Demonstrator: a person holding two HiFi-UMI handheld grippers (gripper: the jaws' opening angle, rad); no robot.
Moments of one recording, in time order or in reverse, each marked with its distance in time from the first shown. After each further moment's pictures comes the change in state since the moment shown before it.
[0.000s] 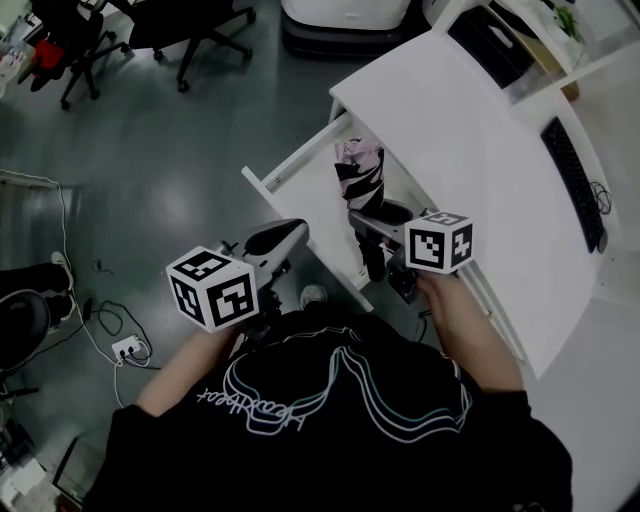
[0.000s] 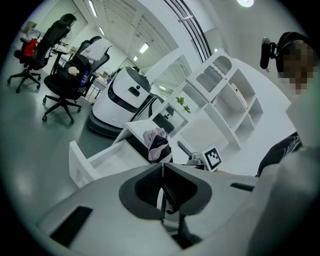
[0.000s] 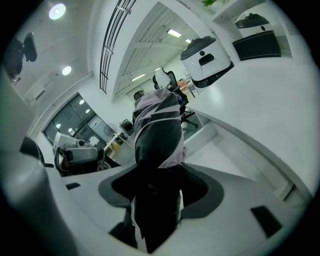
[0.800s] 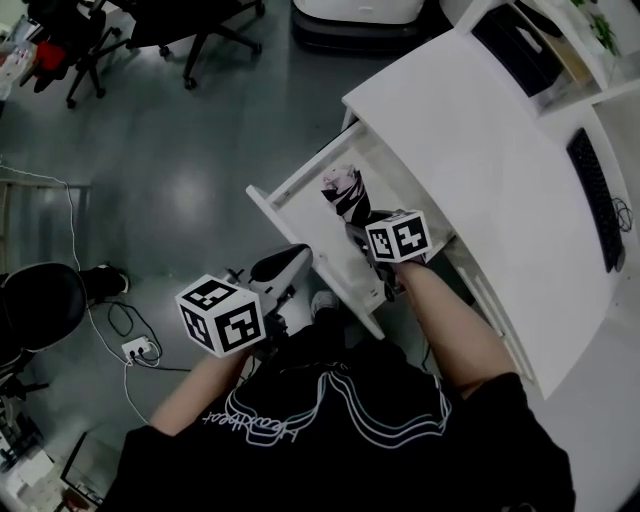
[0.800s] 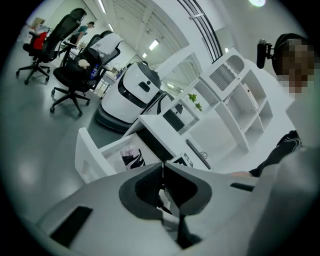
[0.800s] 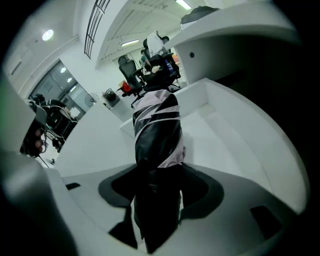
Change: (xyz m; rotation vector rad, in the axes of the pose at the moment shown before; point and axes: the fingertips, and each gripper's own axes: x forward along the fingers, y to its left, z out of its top) left arm 0.018 0.042 -0.020 -0.078 0.025 0.058; right arm 0.101 -0.111 -0.074 -0.091 0.323 -0.228
